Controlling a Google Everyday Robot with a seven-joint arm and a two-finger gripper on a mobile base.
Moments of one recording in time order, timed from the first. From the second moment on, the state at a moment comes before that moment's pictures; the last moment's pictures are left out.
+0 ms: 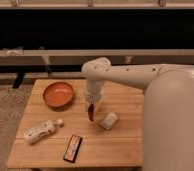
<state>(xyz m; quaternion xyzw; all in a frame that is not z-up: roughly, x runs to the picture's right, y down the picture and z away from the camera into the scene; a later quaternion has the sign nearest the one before) -0.047 0.096 0.773 -0.34 0.22 0.63 0.66</state>
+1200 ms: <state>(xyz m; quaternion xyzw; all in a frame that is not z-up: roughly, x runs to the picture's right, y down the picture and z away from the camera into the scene) -0.150 0.047 0.830 -0.38 0.15 0.55 0.73</state>
